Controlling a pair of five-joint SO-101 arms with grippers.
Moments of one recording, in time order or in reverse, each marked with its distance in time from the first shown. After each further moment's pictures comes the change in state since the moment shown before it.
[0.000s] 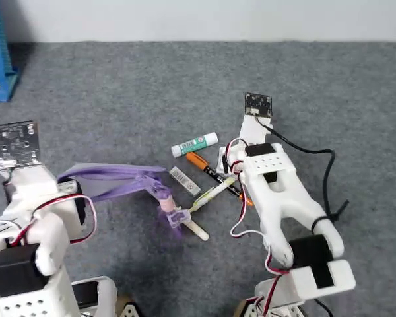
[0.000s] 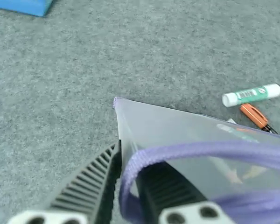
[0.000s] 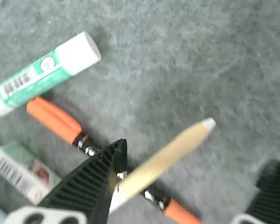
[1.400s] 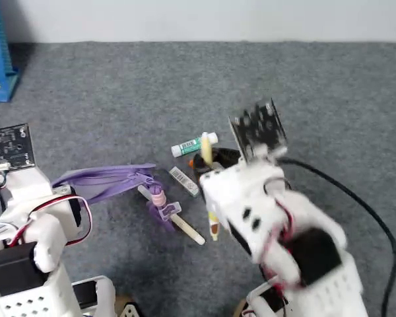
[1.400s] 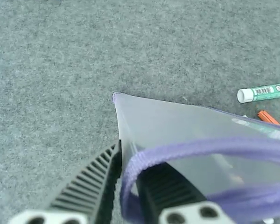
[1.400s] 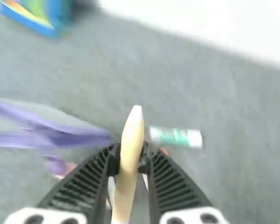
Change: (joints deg) left arm -2.5 0.0 1.4 1.6 0.0; right arm -19.8 -60.0 -6.2 27.5 16.0
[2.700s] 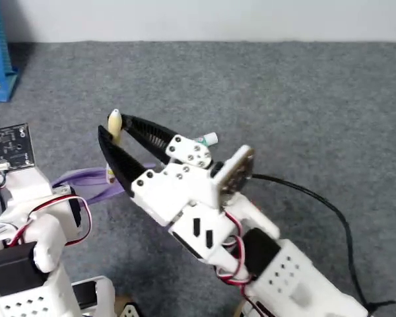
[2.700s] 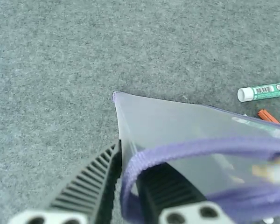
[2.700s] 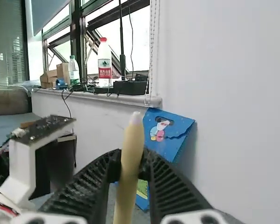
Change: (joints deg) left arm -0.1 0.0 0.0 0.1 0.0; right arm -18.1 5.5 19.7 -67.0 1.6
